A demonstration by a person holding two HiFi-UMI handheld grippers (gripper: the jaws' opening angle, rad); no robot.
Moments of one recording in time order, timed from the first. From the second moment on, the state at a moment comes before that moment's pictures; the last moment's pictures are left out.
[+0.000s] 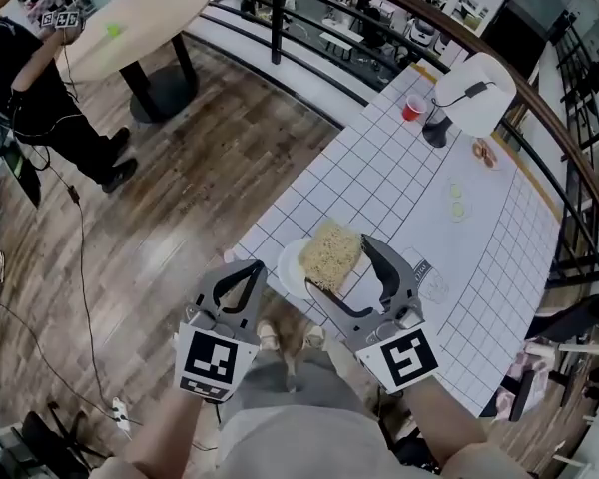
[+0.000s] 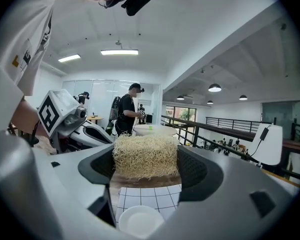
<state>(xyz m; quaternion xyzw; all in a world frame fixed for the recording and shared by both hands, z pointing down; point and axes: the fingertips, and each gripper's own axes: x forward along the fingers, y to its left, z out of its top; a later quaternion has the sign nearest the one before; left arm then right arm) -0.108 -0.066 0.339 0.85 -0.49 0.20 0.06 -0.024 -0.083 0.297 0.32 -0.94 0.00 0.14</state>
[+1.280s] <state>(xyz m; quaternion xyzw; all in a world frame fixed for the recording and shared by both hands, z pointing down) -0.081 -0.079 0.623 0.80 -0.37 0.26 0.39 -0.041 -0.104 0.561 0.27 -0.90 0.07 0.32</state>
